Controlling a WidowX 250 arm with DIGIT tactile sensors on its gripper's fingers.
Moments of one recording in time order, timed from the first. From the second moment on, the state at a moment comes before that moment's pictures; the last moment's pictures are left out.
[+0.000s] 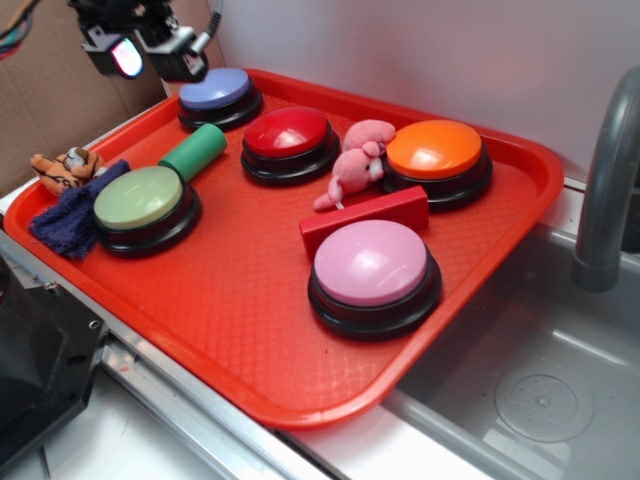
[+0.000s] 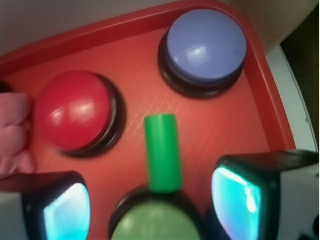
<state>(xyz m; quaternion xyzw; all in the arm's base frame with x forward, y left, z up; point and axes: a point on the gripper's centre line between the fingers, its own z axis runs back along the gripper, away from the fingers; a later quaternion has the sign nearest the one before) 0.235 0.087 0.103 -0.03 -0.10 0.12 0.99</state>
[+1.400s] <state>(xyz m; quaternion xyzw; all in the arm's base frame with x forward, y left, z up) 0.230 0.079 0.016 -0.01 -0.08 0.07 0.99</state>
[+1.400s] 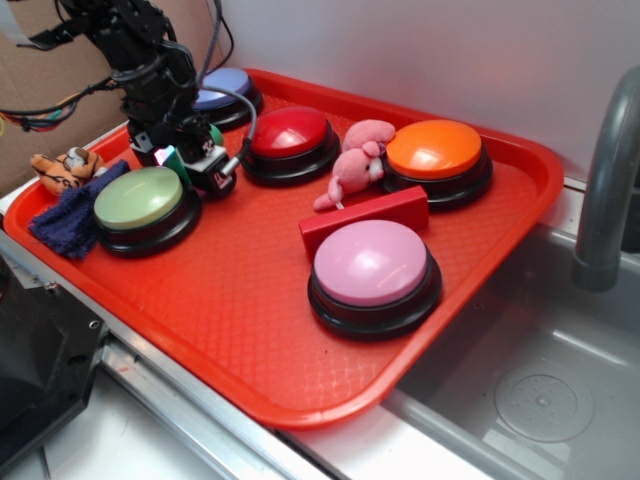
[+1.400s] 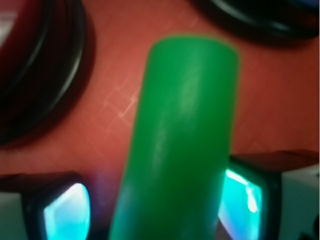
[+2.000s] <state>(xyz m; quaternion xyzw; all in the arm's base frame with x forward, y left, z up) 0.229 0.072 0.051 0.01 0.00 0.10 0.99</state>
